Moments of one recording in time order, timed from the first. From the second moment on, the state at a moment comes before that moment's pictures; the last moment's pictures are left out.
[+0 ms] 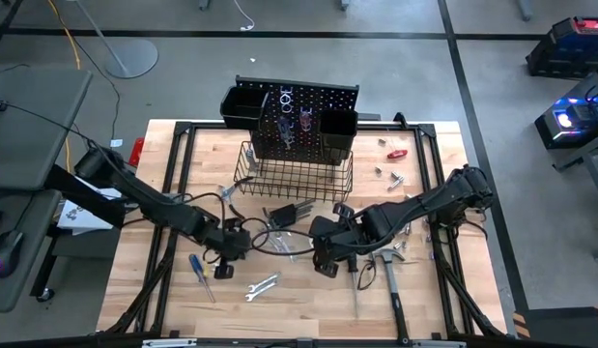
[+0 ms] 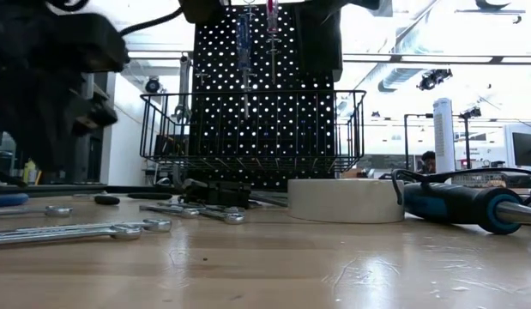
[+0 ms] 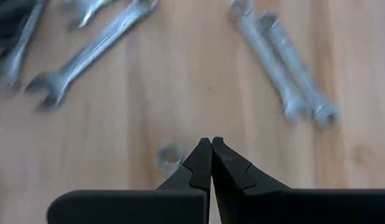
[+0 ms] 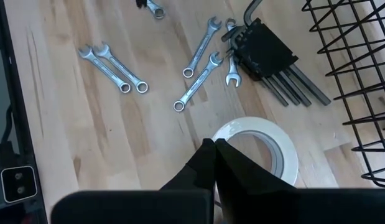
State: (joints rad) left arm -0.46 1.36 0.65 -0.34 -0.03 -0.42; right arm 0.39 1.82 1.72 -1.03 0.29 0.65
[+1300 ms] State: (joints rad) left arm -0.41 1.60 0.63 -0.22 -0.06 -0.40; right arm 0.39 1.82 1.72 -1.06 0.32 0.72
